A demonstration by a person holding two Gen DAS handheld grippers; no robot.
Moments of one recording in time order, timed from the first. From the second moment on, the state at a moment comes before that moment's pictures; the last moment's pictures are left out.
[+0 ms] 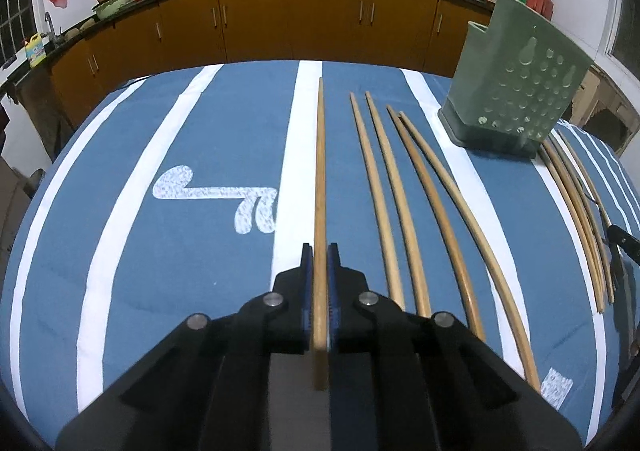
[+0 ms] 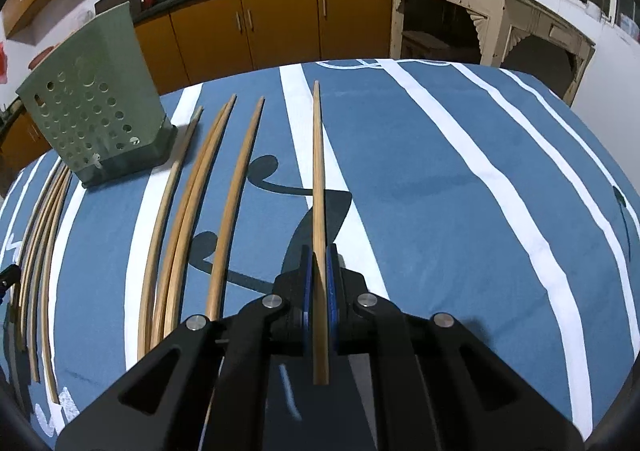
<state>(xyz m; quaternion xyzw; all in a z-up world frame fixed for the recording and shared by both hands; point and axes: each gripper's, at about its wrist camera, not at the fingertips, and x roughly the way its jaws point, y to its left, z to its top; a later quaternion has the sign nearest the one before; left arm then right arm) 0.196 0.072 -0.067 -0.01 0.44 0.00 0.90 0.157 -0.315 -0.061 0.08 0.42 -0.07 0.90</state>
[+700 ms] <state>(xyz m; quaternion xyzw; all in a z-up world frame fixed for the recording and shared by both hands) 0.158 0.070 -0.067 -0.01 0.44 -0.01 0.90 0.125 -0.310 -0.057 0.09 0.41 -0.05 0.91</state>
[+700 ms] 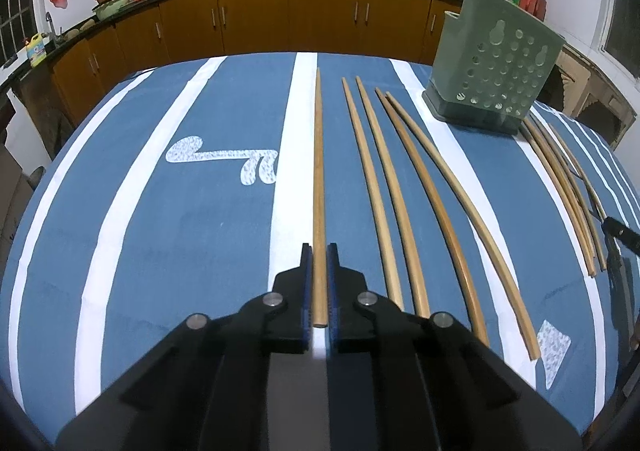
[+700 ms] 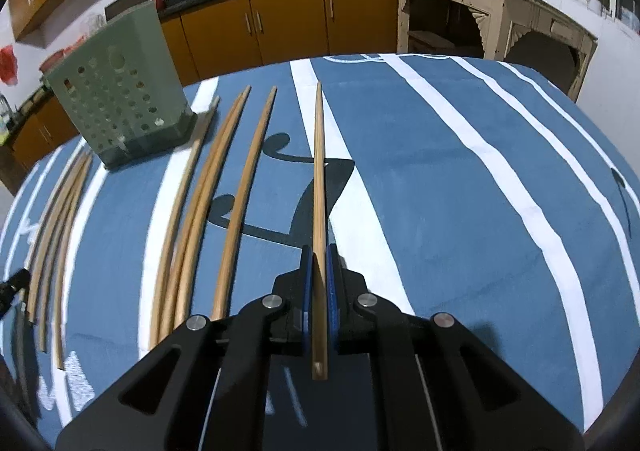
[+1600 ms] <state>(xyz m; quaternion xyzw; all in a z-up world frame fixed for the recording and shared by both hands) 0.129 0.088 0.066 -0.04 0.25 -0.02 0.97 0.105 -0.329 0.044 0.11 0.24 -0.03 0.96</state>
